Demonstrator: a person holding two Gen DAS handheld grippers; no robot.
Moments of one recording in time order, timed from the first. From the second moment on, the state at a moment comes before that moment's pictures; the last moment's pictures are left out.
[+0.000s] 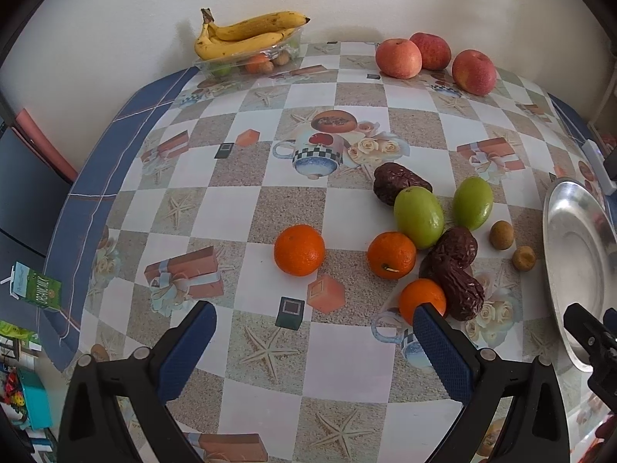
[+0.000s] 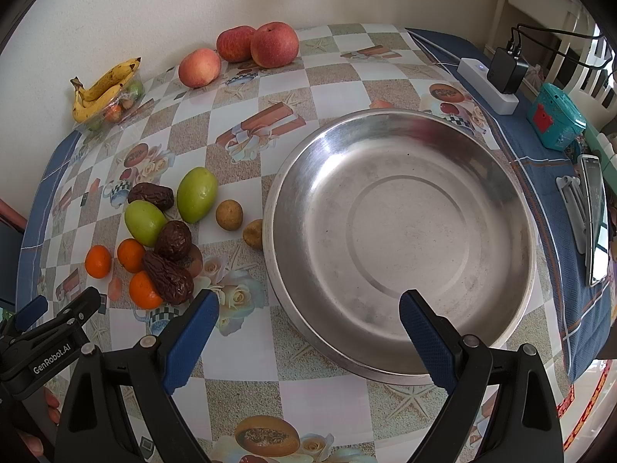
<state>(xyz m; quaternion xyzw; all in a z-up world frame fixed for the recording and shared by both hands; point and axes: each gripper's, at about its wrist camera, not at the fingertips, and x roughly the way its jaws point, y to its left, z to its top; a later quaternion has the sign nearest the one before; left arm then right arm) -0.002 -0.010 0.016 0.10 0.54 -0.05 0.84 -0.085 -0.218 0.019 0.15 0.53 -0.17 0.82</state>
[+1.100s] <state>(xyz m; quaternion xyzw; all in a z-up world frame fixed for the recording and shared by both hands) 0.046 0.003 -0.014 -0.04 0.57 -0.09 0.81 -0.029 -0.145 0.004 0.16 0.53 -0.03 0.83</state>
